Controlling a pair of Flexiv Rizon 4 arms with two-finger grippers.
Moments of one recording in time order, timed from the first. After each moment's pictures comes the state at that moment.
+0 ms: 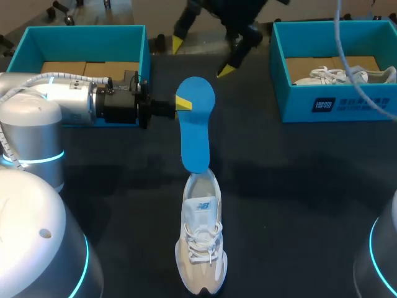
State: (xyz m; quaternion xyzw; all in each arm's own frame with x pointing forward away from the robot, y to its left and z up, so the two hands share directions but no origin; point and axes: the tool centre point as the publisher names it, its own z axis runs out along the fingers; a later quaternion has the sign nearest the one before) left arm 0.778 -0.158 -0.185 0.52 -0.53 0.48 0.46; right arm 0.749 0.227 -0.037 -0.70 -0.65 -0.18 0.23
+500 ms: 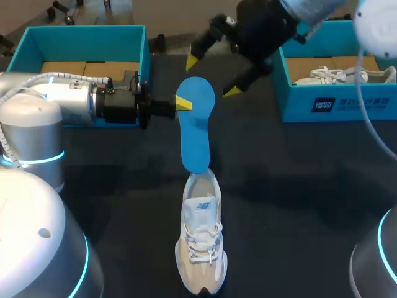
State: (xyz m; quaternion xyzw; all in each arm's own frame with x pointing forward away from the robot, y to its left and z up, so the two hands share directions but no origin) left arm 0.778 -0.158 -0.184 0.52 -0.53 0.48 0.46; right arm 0.741 0.213 -0.074 -0.68 -0.64 -0.27 0.25
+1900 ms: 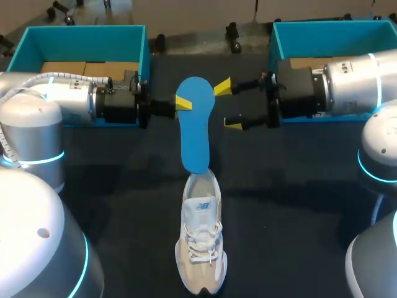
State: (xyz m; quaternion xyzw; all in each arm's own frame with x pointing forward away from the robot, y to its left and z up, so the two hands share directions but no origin) left arm 0.778 -0.158 -0.184 0.52 -0.53 0.48 0.46; right arm 0.734 0.185 -0.136 -0.56 -0.55 -0.46 0.40
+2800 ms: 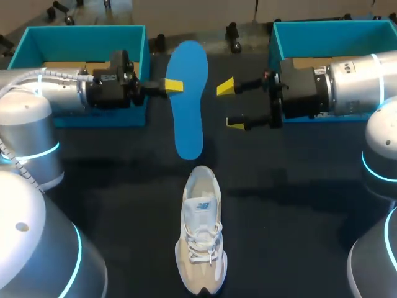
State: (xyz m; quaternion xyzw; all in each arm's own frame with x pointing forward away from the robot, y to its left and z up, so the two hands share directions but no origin) left arm 0.802 -0.140 -0.149 0.36 -0.59 0.62 0.37; right arm 0.735 0.181 -0.136 -0.56 -0.55 -0.46 0.41
